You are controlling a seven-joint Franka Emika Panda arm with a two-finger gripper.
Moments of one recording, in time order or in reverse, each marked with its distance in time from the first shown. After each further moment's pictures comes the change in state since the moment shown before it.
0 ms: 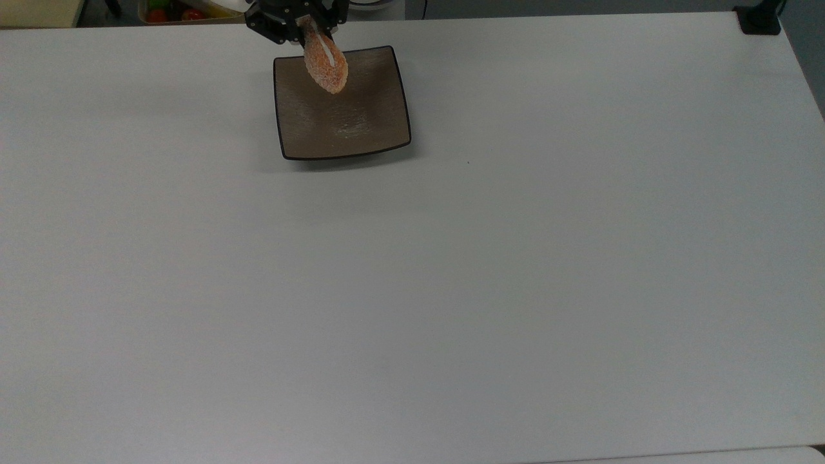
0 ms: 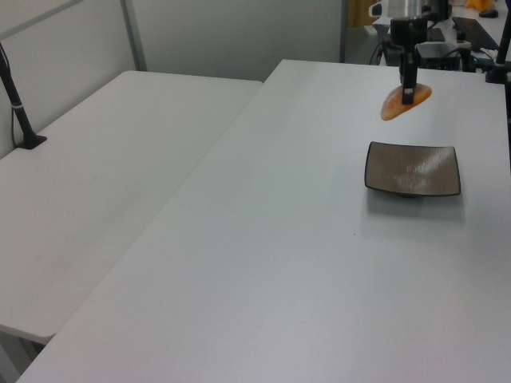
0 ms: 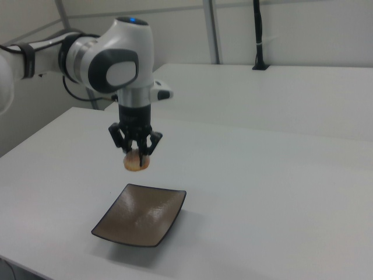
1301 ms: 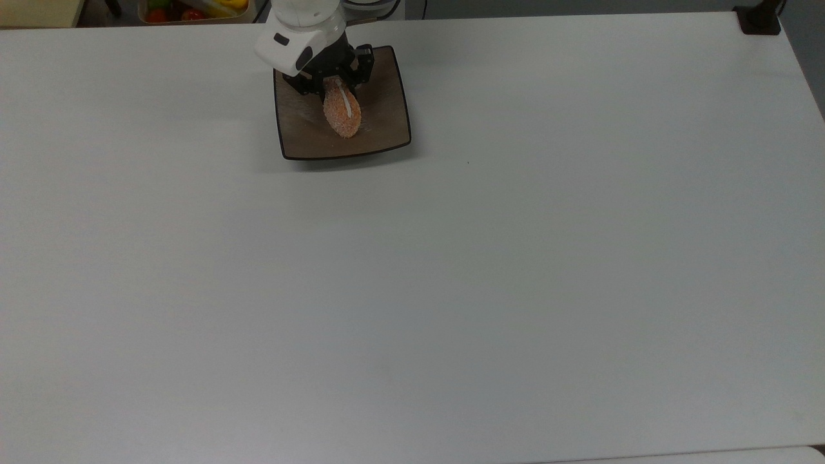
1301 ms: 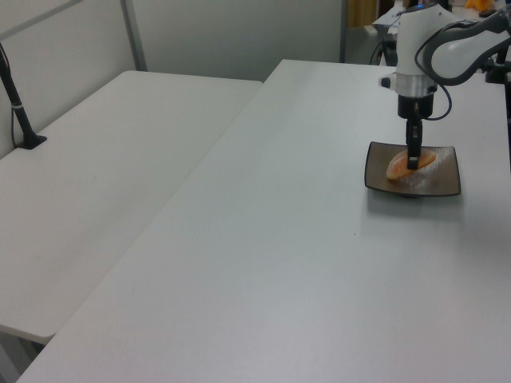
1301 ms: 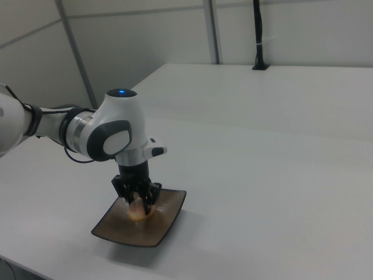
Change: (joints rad) arm 0.022 -0.015 0.047 -0.411 -0.080 0.458 0.101
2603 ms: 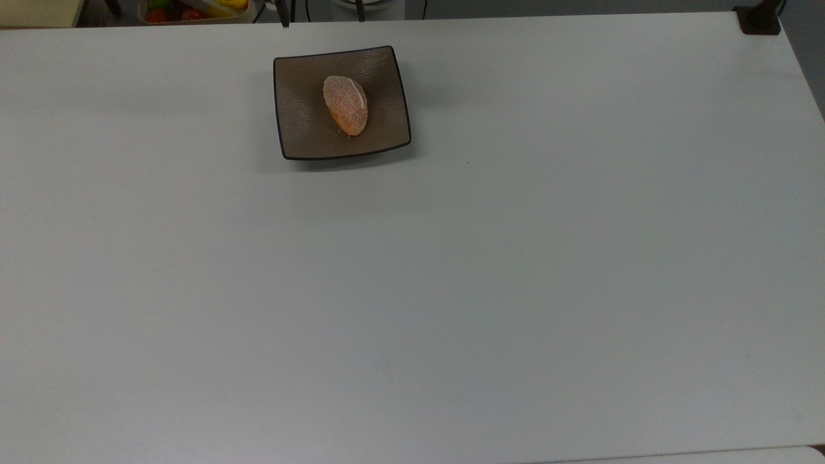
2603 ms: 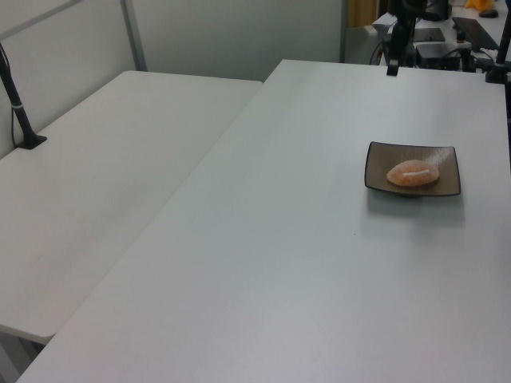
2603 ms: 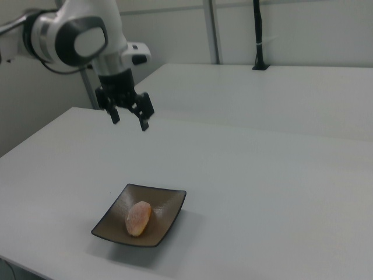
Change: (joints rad) arm 0.009 -0.064 0.003 0.491 0.000 -0.384 0.208
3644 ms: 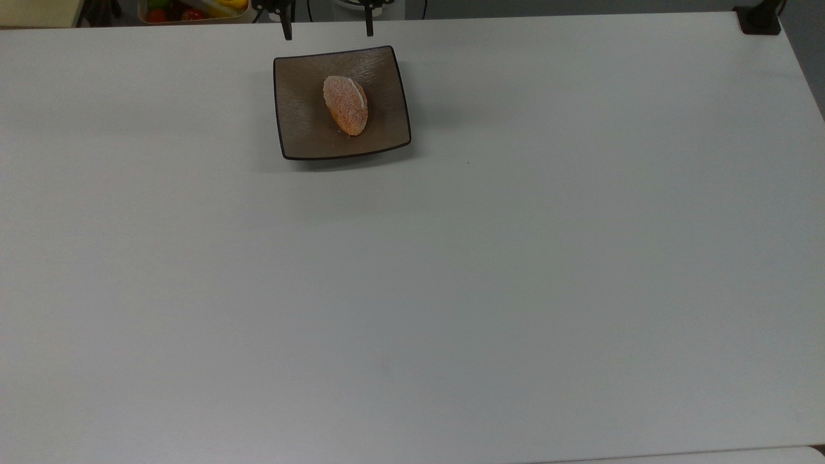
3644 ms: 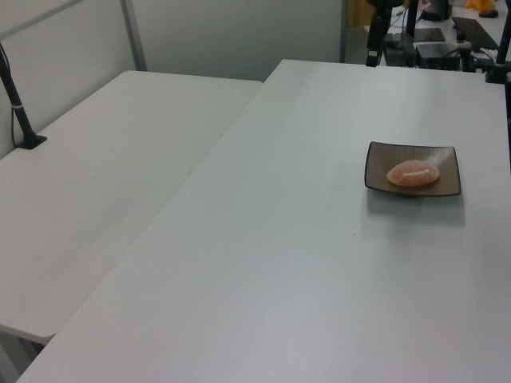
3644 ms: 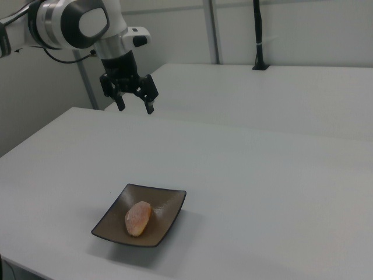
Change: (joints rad) arm 0.057 0.130 -0.003 0.185 -0.075 -0.036 0.017
